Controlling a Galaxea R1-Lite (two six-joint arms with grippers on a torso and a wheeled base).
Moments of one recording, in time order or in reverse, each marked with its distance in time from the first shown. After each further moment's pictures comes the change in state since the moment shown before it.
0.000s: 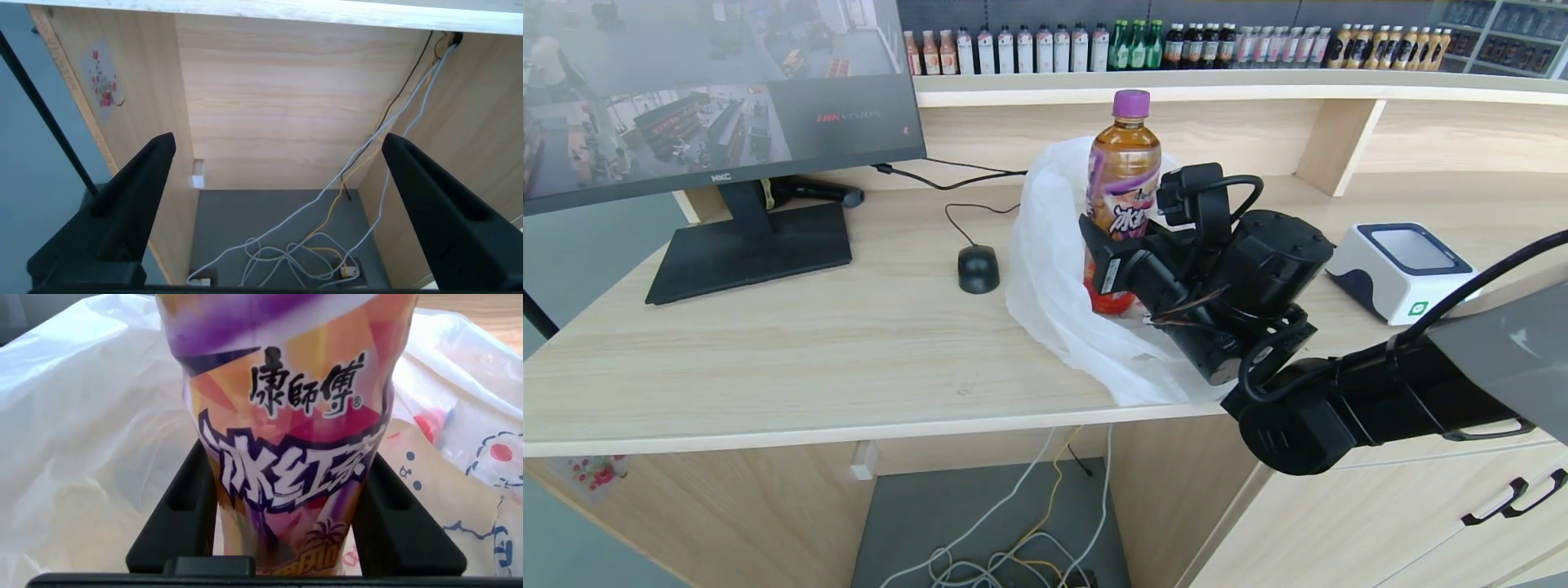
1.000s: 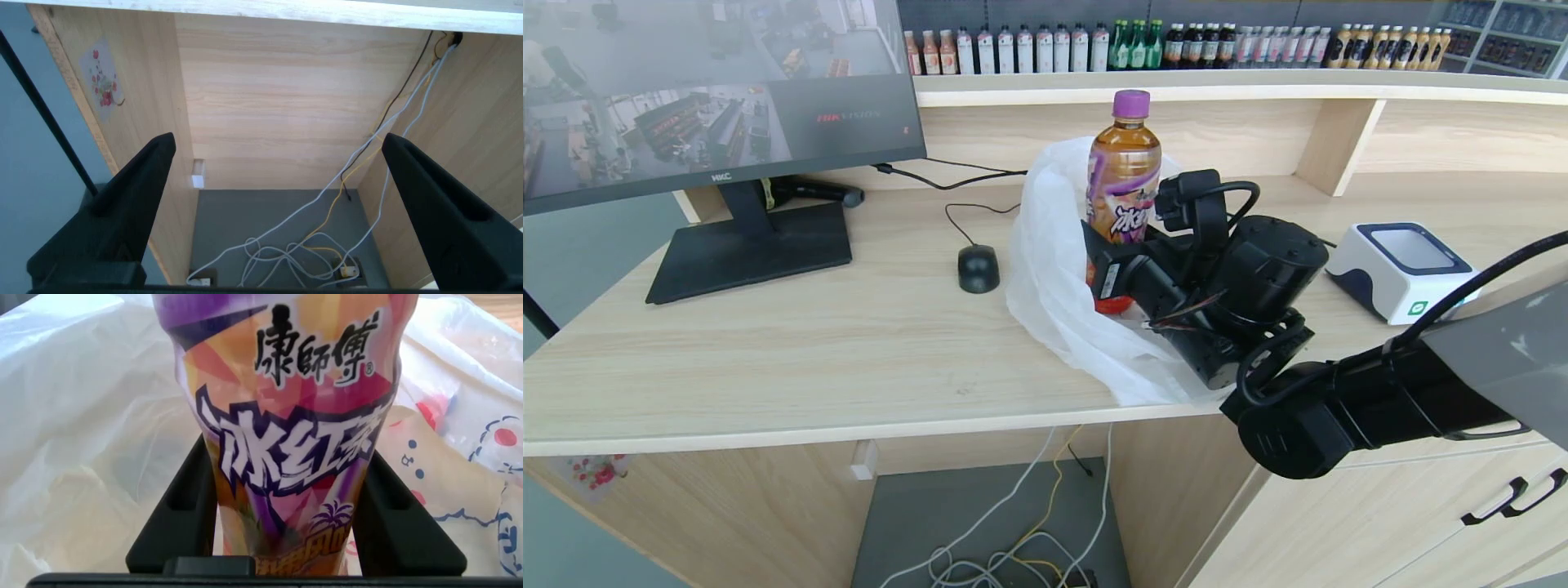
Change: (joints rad) left arm 0.000 0.000 0.000 0.000 0.000 0.000; right arm 0.002 0.003 0.010 -0.001 -0.004 0.005
